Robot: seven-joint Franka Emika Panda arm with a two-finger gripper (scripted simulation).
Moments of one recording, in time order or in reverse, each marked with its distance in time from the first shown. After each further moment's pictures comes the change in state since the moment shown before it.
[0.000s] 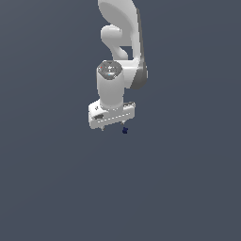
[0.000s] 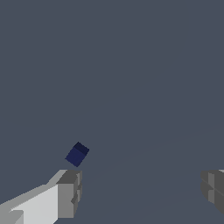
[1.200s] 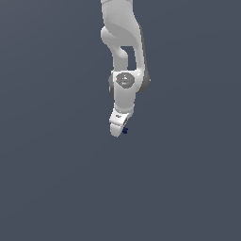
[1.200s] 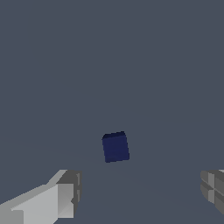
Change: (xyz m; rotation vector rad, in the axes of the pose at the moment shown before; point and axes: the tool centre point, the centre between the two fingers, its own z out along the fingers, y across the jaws) arm -0.023 -0.063 0.068 -0.012 0.027 -0.793
